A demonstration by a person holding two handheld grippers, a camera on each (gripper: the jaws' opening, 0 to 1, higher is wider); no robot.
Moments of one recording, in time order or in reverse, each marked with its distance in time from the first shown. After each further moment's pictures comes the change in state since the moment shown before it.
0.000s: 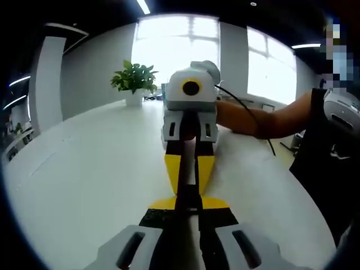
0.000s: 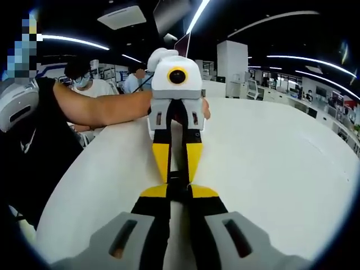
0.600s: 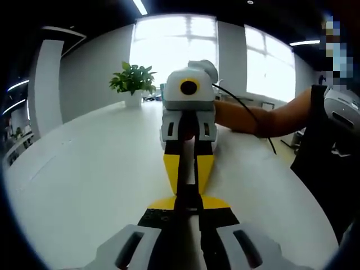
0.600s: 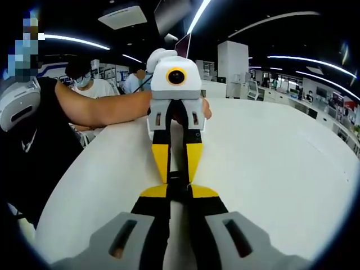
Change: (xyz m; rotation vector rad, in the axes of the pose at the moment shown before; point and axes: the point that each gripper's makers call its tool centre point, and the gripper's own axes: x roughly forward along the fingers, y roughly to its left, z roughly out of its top) left arm 0.002 0.001 0.001 0.023 0.003 0.008; right arm -0.002 -0.001 0.003 -0.008 -0.001 0.000
